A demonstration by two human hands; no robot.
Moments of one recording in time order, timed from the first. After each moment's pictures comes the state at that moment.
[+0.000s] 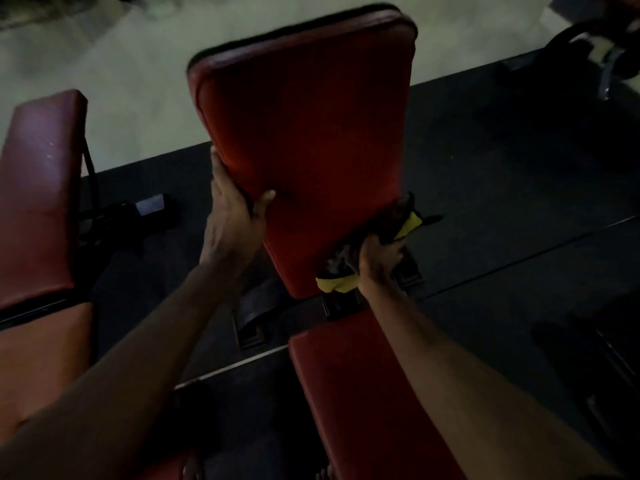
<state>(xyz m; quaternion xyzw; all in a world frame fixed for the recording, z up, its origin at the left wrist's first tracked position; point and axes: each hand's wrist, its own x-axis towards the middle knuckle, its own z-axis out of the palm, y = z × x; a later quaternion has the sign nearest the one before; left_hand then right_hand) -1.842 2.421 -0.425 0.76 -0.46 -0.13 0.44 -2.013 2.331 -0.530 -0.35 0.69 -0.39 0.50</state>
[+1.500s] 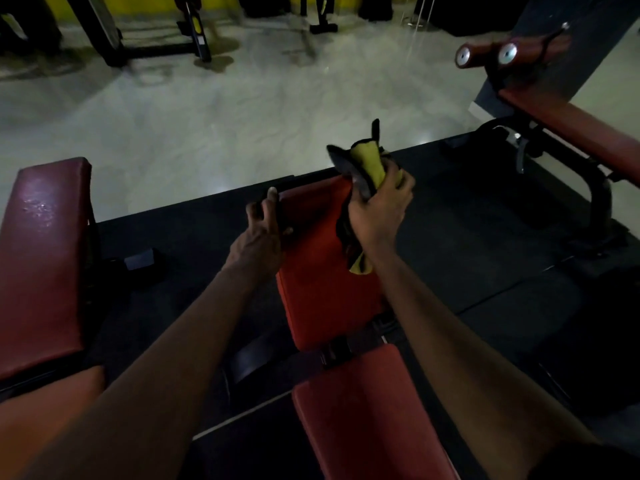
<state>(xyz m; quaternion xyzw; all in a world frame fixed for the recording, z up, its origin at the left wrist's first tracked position) -1.791 2.390 -0.308 0.78 -0.56 -0.17 0.22 -1.958 2.269 -0.303 -0.65 0.58 -0.45 0.18</state>
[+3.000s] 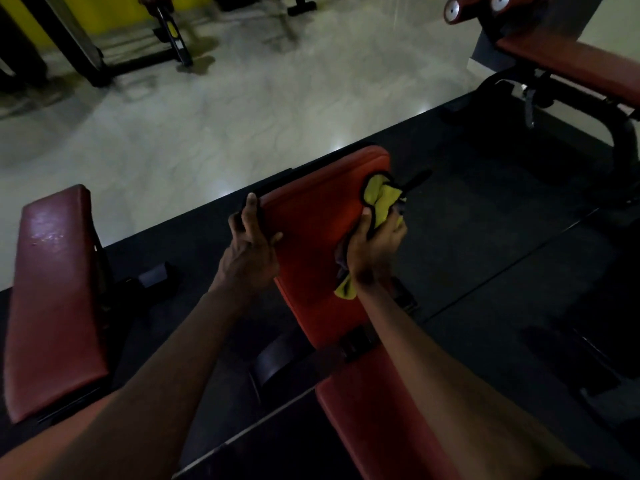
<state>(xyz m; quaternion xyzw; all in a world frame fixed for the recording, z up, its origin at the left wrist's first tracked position) -1.795 2.387 -0.319 0.78 -0.54 -0.16 0.26 -1.959 2.294 -0.386 -0.48 0.63 -0.53 0.29</state>
